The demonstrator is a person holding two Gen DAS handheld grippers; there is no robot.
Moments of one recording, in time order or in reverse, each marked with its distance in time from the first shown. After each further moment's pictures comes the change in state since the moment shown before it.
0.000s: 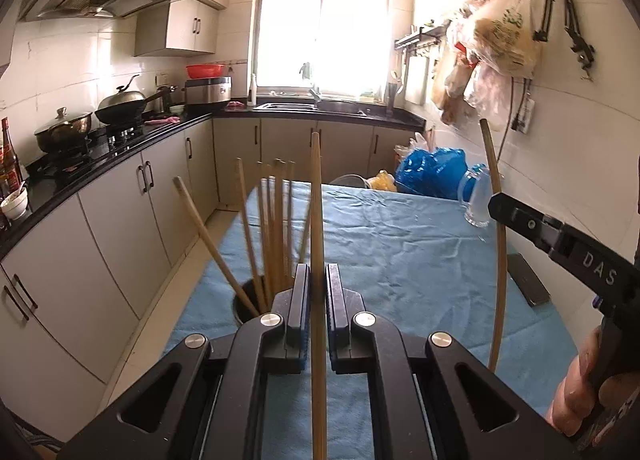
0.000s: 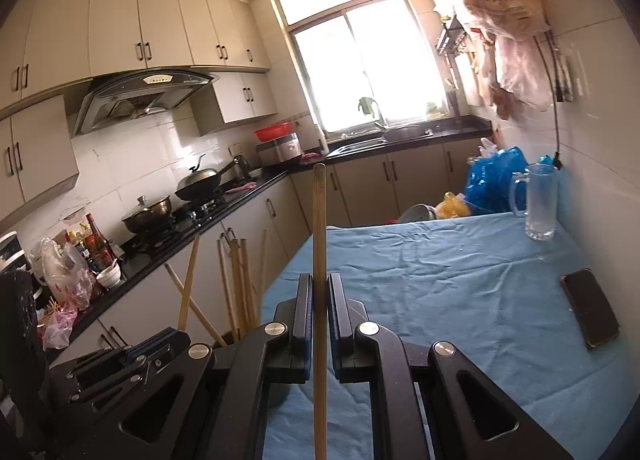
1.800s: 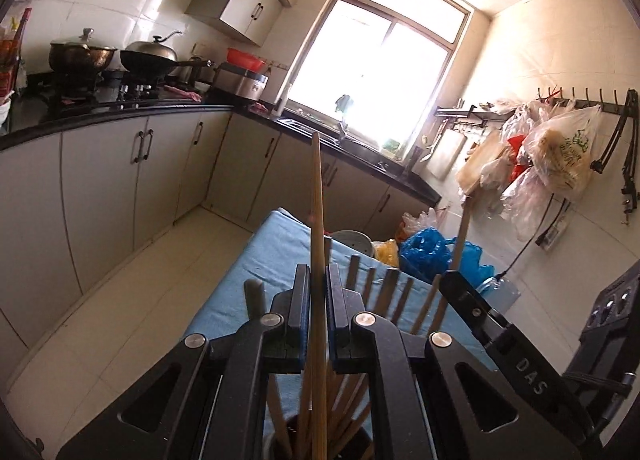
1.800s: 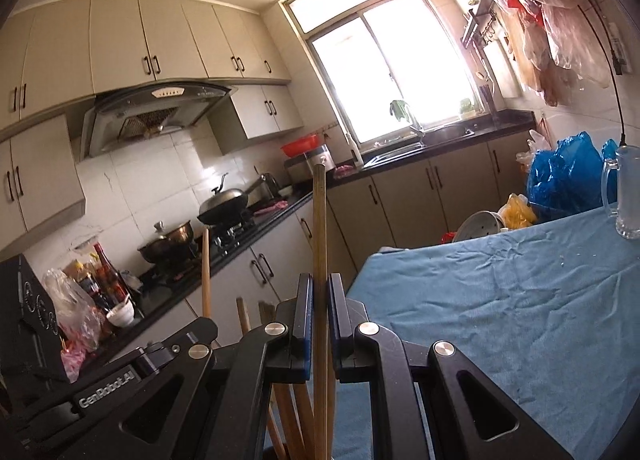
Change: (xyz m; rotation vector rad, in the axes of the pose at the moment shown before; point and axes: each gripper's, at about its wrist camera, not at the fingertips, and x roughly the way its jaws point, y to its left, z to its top) left arm 0.106 0.106 0.047 -0.345 -0.121 -0.091; right arm 0.161 0.046 0.008 0.057 -0.066 0.115
